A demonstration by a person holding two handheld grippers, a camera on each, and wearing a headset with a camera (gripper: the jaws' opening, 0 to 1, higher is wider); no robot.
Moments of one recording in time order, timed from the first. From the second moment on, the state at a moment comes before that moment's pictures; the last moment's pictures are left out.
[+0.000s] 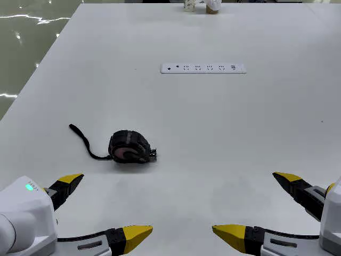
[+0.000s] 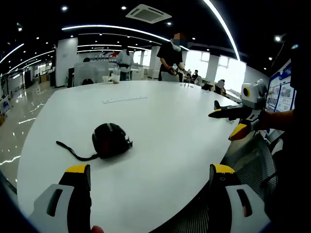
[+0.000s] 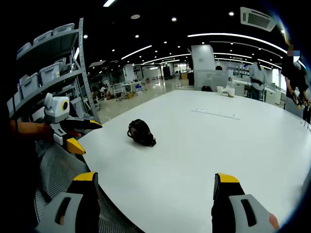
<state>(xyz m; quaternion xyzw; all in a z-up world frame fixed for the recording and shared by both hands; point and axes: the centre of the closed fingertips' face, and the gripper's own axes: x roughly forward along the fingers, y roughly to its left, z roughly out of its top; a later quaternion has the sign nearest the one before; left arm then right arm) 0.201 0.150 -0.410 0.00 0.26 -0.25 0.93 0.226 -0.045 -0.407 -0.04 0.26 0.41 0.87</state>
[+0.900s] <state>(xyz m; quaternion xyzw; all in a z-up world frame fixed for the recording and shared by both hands) 0.203 0.150 -0.410 0.00 0.26 -0.25 0.93 0.226 -0.047 -0.409 -0.05 0.26 0.41 0.87</state>
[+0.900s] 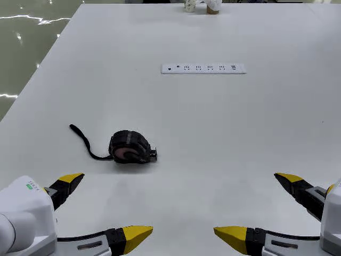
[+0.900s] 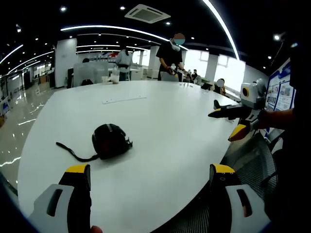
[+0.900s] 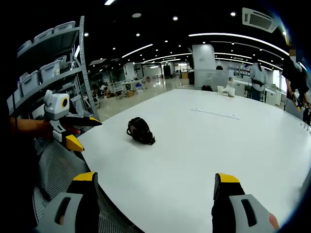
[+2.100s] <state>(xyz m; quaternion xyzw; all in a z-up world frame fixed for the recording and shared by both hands) 0.220 0.157 -0.406 0.03 0.27 -0.28 0.92 0.247 -0.049 -0.406 -0.08 0.25 0.45 0.86</state>
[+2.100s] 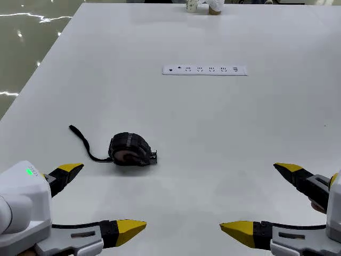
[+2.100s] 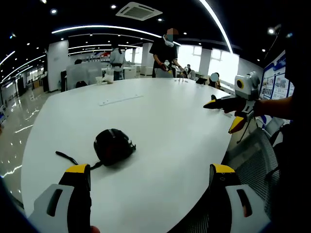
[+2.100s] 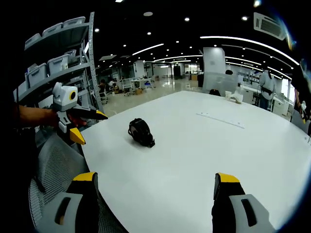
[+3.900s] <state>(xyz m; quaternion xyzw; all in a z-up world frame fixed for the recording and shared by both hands) 0.288 0.175 -0.414 0.15 0.29 -0.37 0.87 0.310 -0.024 -0.425 -0.21 0.24 0.57 0.75</state>
